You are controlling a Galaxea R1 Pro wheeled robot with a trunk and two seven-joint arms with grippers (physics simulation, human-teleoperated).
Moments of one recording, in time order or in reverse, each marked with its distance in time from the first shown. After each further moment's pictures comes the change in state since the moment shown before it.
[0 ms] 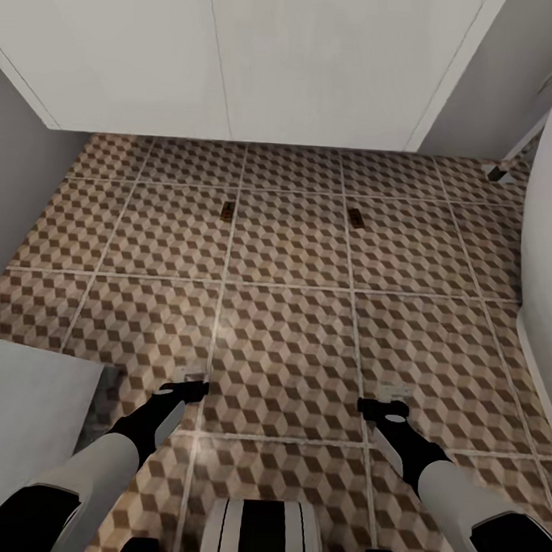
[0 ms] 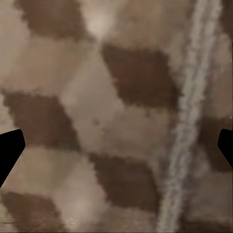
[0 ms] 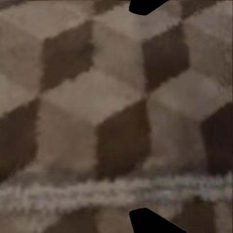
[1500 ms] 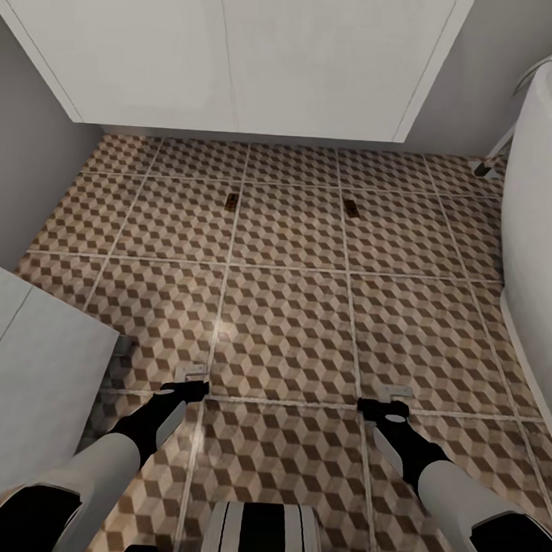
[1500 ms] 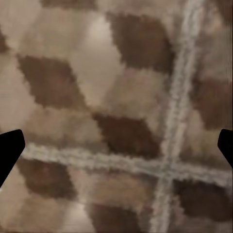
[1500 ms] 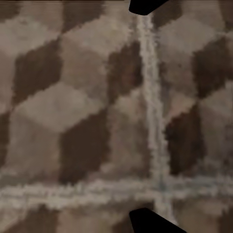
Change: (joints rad) left arm 0.000 -0.004 0.000 -0.001 -0.002 -0.003 0.010; right arm 0.000 0.000 0.000 0.000 -0.001 0.000 0.000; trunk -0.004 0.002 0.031
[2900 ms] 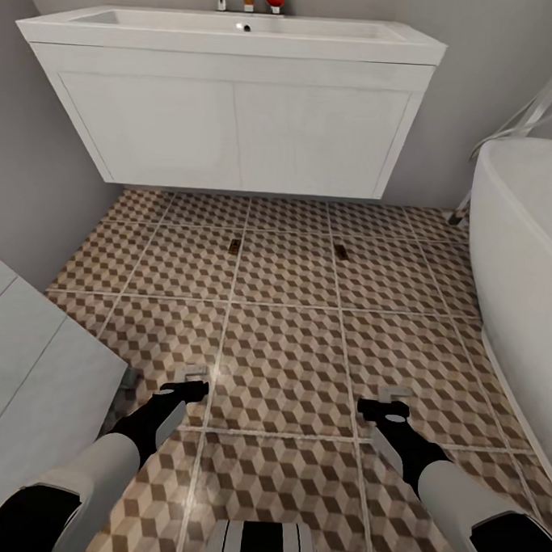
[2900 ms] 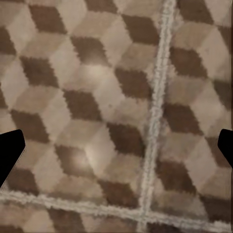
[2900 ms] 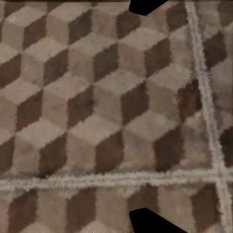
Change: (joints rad) left arm 0.000 0.001 0.002 0.001 0.000 0.000 -0.003; right arm 0.000 0.000 0.000 0.000 0.000 0.007 -0.003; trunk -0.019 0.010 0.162
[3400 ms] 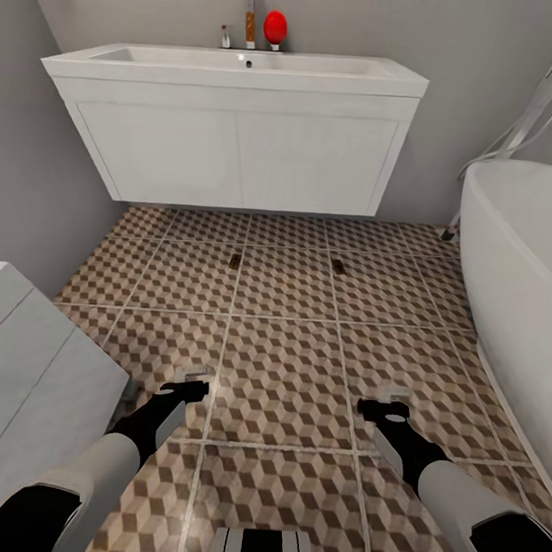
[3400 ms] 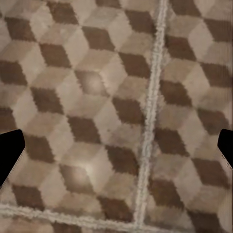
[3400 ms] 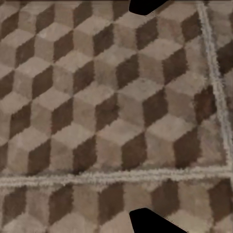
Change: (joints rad) left arm 0.000 0.000 0.000 0.000 0.001 0.000 -0.003; right arm 0.000 0.000 -0.002 0.000 -0.004 0.006 0.002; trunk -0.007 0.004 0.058
